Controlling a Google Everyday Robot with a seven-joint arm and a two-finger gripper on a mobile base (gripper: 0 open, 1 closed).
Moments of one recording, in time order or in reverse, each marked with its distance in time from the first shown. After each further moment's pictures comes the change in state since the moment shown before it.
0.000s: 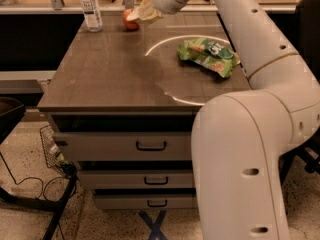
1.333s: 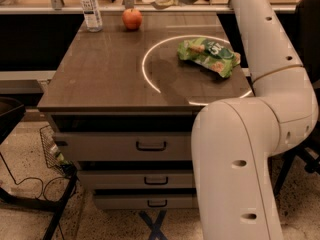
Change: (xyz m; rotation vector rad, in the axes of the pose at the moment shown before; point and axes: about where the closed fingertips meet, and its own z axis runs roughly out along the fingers) arm 0.051 -0.031 -0.039 0.158 0.042 0.019
